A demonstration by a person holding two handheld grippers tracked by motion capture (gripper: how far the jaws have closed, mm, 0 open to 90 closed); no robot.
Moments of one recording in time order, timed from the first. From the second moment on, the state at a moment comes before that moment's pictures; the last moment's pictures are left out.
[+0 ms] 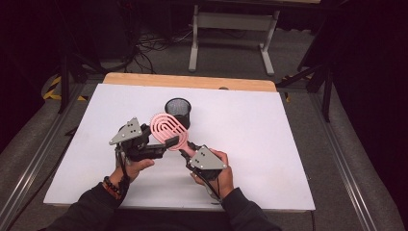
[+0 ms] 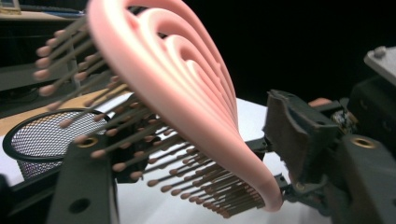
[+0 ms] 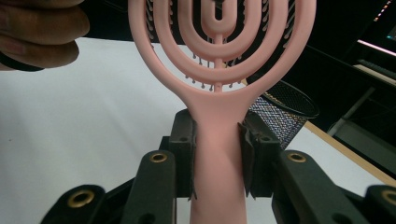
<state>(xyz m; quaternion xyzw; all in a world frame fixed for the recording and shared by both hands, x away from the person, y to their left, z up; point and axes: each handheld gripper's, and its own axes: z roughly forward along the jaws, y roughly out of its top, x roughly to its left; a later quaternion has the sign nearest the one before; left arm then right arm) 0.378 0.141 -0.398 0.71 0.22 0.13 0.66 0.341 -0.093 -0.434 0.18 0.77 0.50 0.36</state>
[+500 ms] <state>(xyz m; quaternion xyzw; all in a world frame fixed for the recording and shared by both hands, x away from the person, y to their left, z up) 0.372 0.135 -0.397 0.70 0.18 0.13 0.68 0.339 -0.090 -0.435 0.18 0.77 0.48 0.38</state>
